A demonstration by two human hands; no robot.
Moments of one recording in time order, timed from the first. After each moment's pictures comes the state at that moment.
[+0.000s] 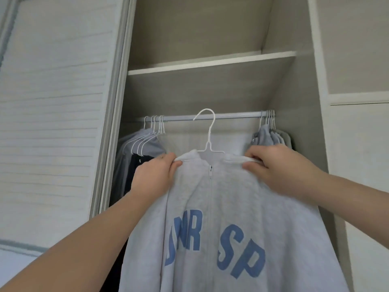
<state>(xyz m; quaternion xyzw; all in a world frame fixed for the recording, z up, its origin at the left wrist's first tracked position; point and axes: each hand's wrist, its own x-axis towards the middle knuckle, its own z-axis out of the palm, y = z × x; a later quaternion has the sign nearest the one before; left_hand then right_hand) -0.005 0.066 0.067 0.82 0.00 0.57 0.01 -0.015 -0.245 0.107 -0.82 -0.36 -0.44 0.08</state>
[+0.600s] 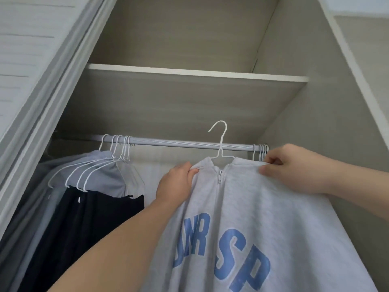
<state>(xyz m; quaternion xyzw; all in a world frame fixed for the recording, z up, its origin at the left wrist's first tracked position) 0.244 0.053 0.176 0.78 -0.12 0.60 0.16 0.094 -0.219 0.208 -0.88 -0.19 -0.43 0.10</state>
